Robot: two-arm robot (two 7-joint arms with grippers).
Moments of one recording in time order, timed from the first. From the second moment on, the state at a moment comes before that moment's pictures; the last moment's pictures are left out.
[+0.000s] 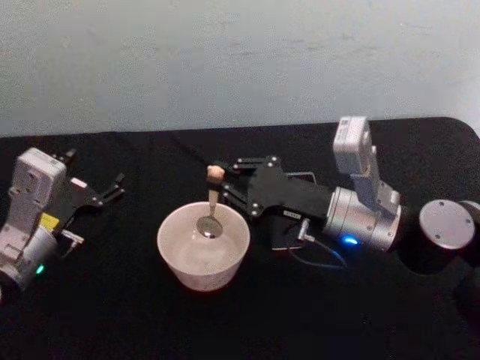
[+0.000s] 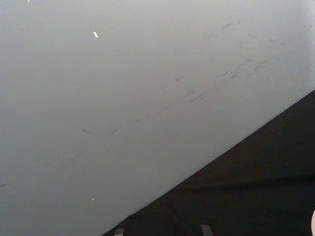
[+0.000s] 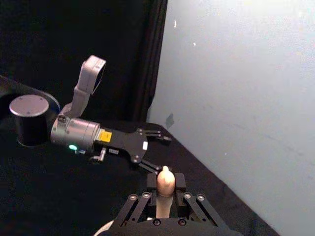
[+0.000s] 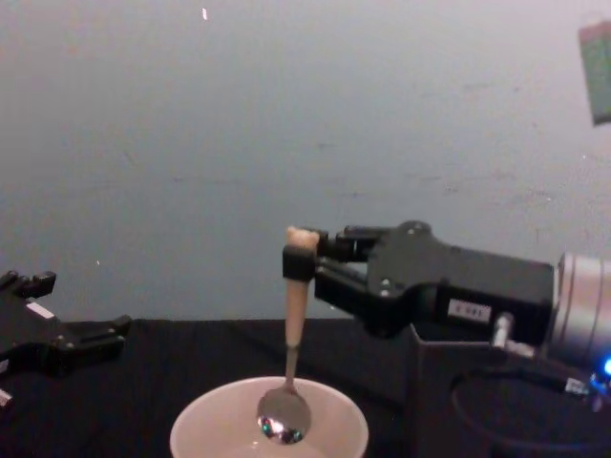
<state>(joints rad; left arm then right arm) -0.20 0.60 0.45 -1.41 -0.25 -0.12 0.03 0.44 0.39 -0.59 -1.31 0.44 -0.26 0.75</state>
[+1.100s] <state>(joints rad) -0.20 0.60 0.45 -1.41 -0.25 -0.12 0.03 0.44 0.35 -0.59 -1.22 0.36 -0.30 0.73</state>
